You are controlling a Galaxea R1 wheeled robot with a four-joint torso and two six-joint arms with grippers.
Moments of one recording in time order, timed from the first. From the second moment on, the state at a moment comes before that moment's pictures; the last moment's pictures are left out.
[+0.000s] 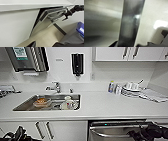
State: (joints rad) left arm 0.31 1.47 -0.62 -0.06 0.48 -0.10; right arm -0.47 2.09 -1.32 -0.42 -0.80 2.10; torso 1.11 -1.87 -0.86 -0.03
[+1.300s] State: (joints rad) left arm 0.31 1.49 -0.62 -0.07 0.50 -0.10; right arm -0.52 2.07 -1.32 -0.41 -0.77 2.11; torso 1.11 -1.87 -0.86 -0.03
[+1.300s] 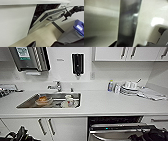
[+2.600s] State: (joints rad) left arm 0.31 1.52 -0.62 -0.07 0.52 -0.10; right arm -0.65 2.07 -1.40 -0.41 -0.58 2.11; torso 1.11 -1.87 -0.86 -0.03
